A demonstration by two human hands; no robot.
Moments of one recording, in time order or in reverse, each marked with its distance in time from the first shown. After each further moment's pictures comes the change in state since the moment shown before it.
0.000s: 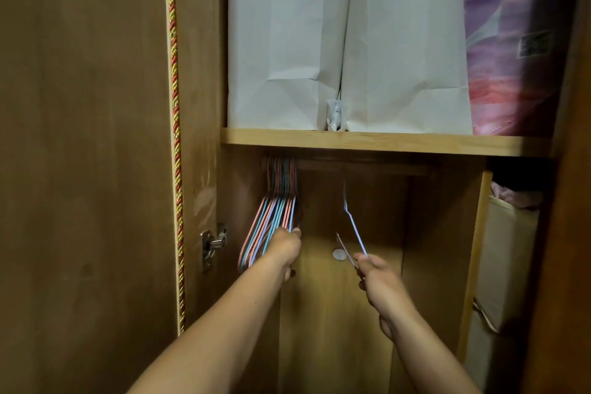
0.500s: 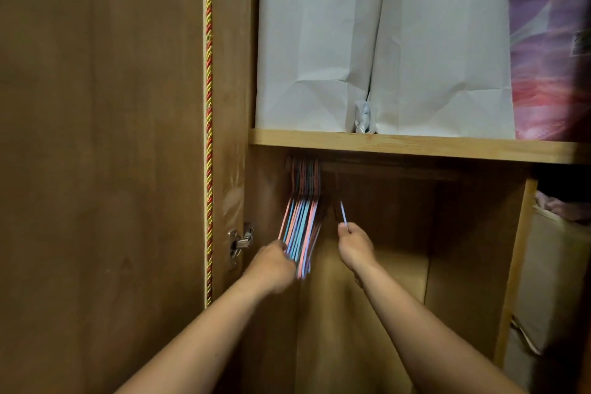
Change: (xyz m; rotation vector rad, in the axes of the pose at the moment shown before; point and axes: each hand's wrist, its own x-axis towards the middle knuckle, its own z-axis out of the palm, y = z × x) left_hand -0.035 -0.012 -0.071 0.691 0.079 0.200; right_hand 0.080 -0.024 0.091 -0.331 -0.027 -0.124
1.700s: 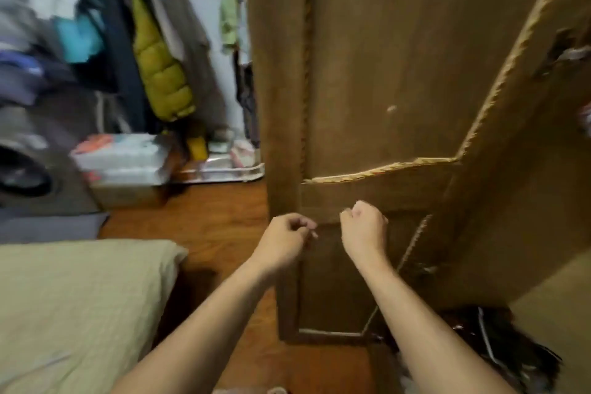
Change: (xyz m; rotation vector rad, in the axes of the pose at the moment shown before) left_hand -0.422 -0.147 0.069 -0.442 0.761 -0.804; right_hand -0.409 0.059 0.084 0.066 -0.932 -0.422
